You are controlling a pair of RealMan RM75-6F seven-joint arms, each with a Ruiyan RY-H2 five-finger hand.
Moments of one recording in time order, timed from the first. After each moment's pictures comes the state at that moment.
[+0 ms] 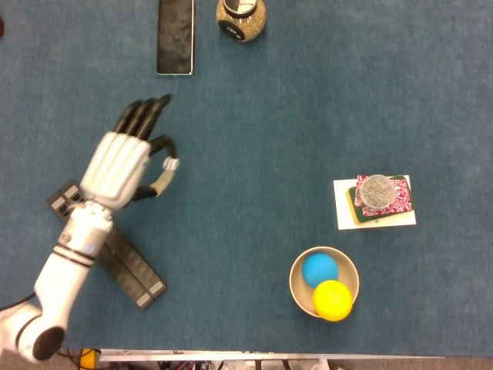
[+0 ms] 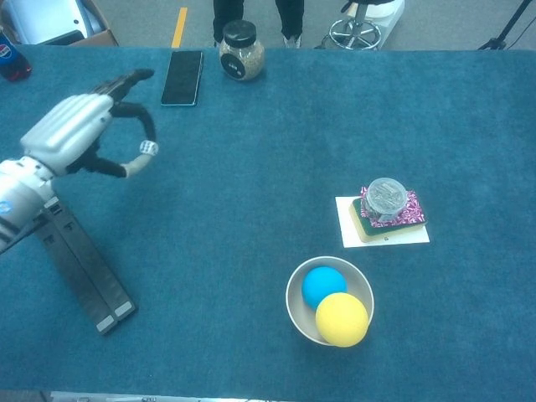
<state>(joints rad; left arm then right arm) -0.45 -1.50 -0.04 -1.55 1.46 1.25 0.11 0.17 -1.05 0.12 -1.64 -1.40 1.40 -0.07</state>
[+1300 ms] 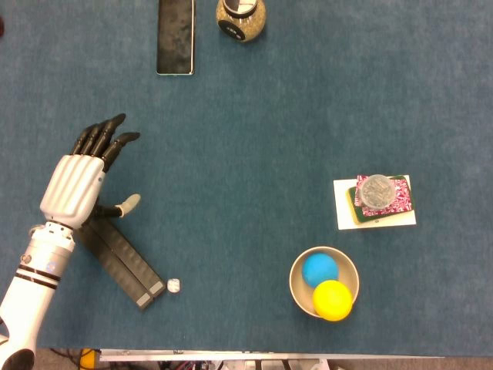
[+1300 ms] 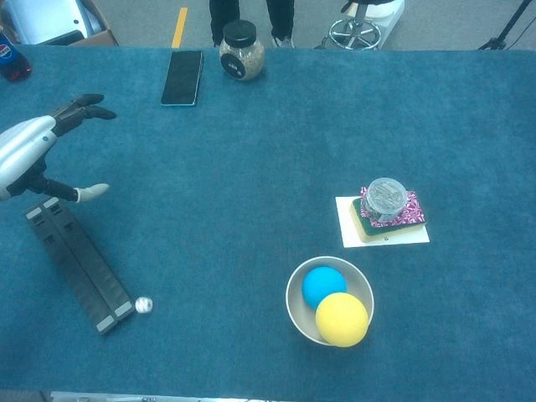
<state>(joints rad) -0.35 -1.39 -0.01 -1.62 1.44 1.26 -0.03 0.16 -1.09 0.11 -1.59 -1.37 1.38 -0.04</state>
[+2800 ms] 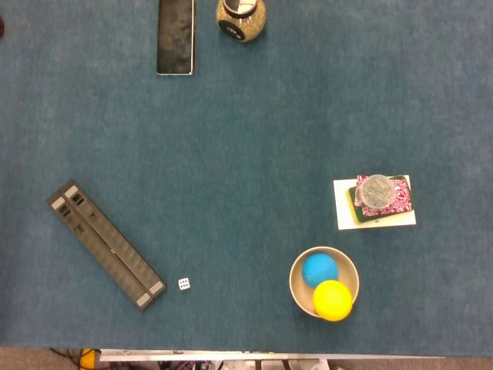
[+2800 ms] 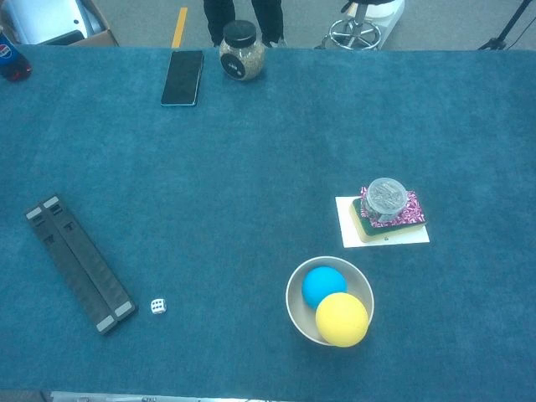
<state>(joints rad) -0.13 -1.14 -0.06 -1.47 1.57 1.72 0.16 0.10 -1.06 0.10 -1.70 -1.43 1.49 -0.11</state>
